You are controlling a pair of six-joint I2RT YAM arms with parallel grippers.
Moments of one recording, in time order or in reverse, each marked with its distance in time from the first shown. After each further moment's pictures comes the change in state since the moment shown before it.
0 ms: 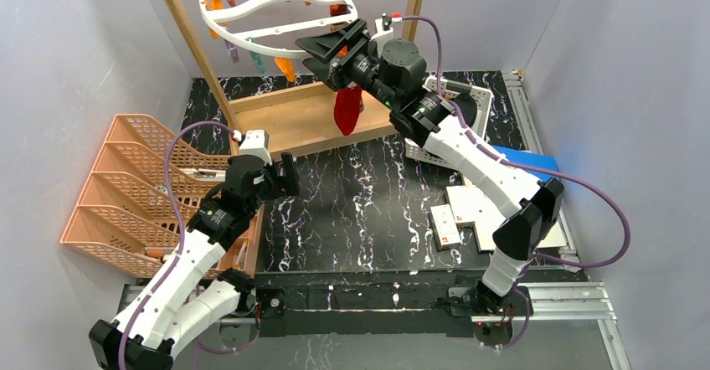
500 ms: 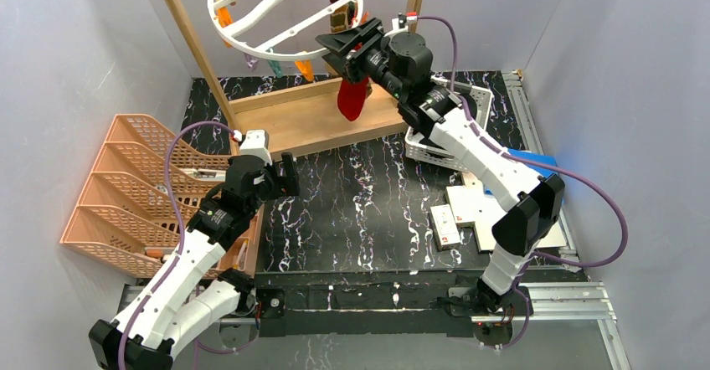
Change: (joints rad) left arm -0.005 0.000 0.000 0.000 0.000 0.000; right arm -0.073 0.031 0.018 -0.065 0.022 -0.003
